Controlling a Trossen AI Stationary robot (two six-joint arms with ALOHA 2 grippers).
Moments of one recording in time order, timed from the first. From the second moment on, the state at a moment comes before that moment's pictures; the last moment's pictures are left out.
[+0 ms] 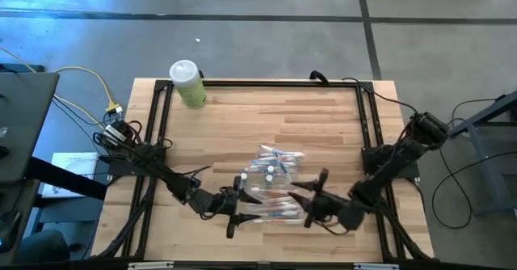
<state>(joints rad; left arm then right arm) -0.61 1.70 0.83 0.83 -0.50 -0.24 0.80 1.54 0.79 0.47 1.15 -0.24</state>
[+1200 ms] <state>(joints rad) -0.59 1.86 0.83 0.45 -0.35 -0.30 0.88 1.55 0.79 0.29 0.93 -0.02</state>
